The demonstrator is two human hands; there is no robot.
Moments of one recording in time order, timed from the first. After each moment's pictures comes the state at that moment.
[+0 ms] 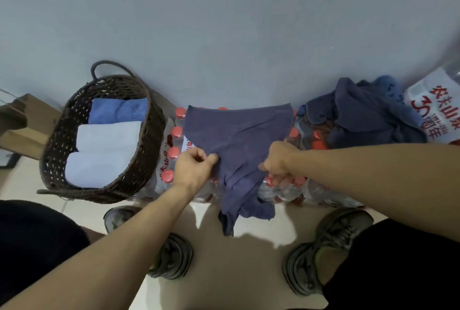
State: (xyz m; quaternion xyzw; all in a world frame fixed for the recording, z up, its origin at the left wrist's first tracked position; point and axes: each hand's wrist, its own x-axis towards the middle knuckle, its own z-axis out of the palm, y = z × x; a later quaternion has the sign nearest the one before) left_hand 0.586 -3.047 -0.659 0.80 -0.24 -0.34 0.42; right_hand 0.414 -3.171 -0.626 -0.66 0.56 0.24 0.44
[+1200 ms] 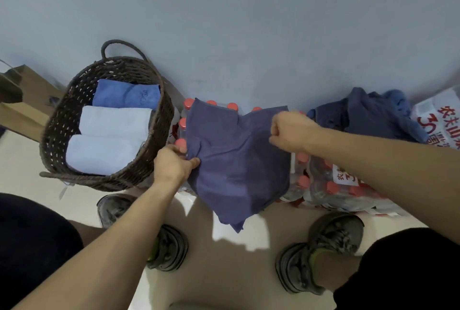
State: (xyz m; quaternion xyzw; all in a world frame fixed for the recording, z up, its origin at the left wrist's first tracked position) left_hand 0.641 -3.023 -0.669 0.88 -0.19 -0.31 0.31; right_hand 0.442 -3.199 -0.585 -0.89 0.40 0.21 0.11
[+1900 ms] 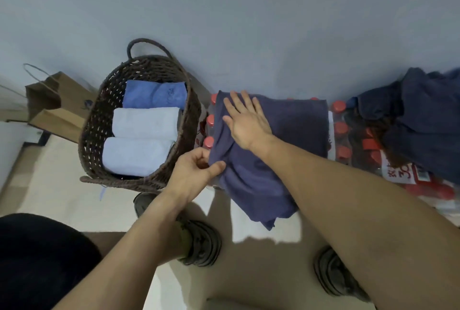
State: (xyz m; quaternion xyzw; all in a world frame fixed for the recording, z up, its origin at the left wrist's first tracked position) left_hand 0.656 -2.986 -0.644 0.76 -0.28 -0.44 0.40; right_hand 0.581 -3.165 -0.702 -0.92 0.36 0.05 0.13
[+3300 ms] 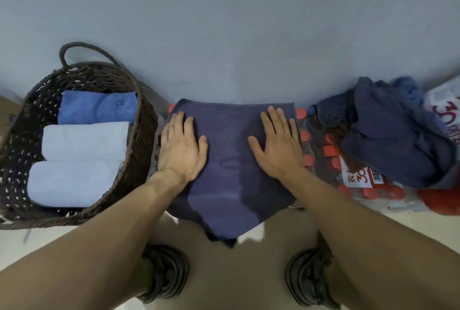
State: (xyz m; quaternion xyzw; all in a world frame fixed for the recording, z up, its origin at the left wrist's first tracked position) left_hand 0.653 -3.088 -0.699 0.82 -0.56 -0.09 0.09; right_hand 0.439 -3.185 -0.713 -0.85 0.51 -0.03 0.10
